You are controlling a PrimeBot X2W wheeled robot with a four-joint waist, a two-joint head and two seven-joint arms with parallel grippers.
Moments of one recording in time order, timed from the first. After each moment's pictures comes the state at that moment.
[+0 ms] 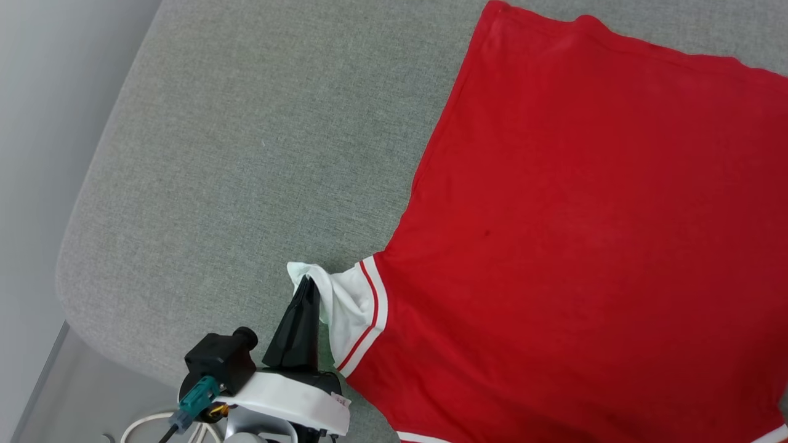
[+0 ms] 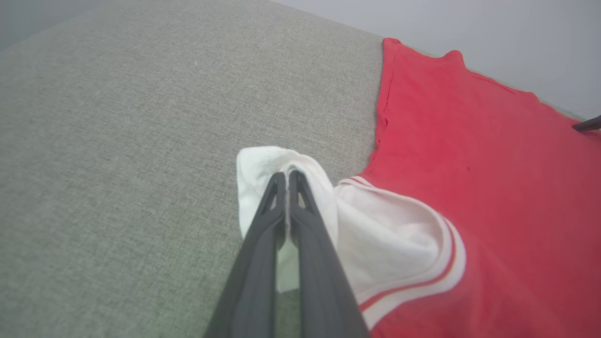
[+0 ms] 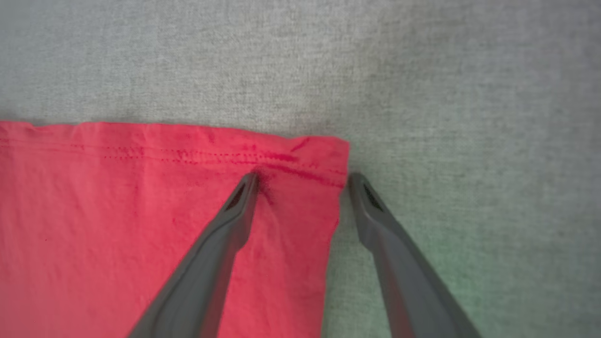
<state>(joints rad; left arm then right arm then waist) -0.09 0.25 -0.46 -0.01 -0.61 0.19 -0.26 -1.00 -0.26 -0.53 0.63 0.00 0.13 1.07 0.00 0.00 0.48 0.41</state>
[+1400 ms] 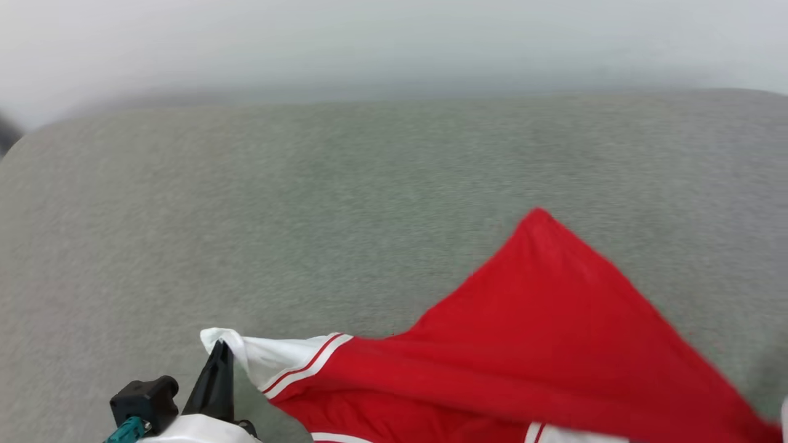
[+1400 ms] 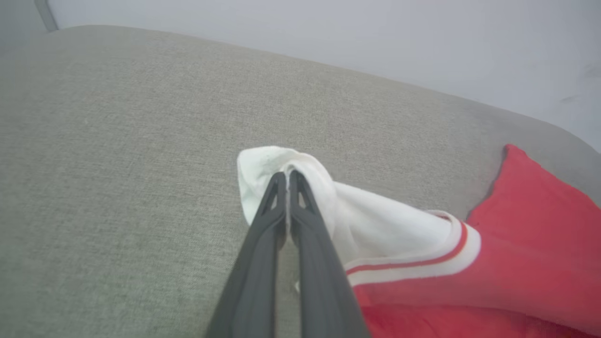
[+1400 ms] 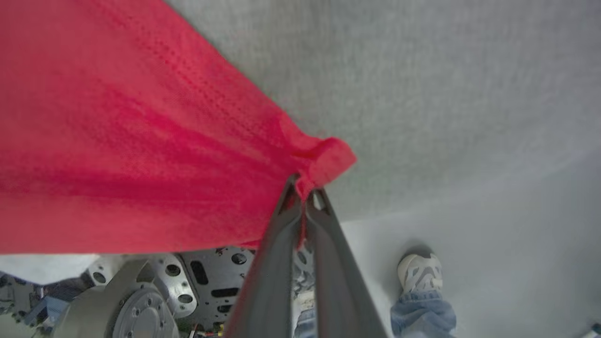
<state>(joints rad) 0.08 0.37 -0.33 -0.03 -0.64 0.27 -0.17 -0.06 -0.41 -0.24 0.17 0.34 0.13 1.16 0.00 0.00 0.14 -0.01</state>
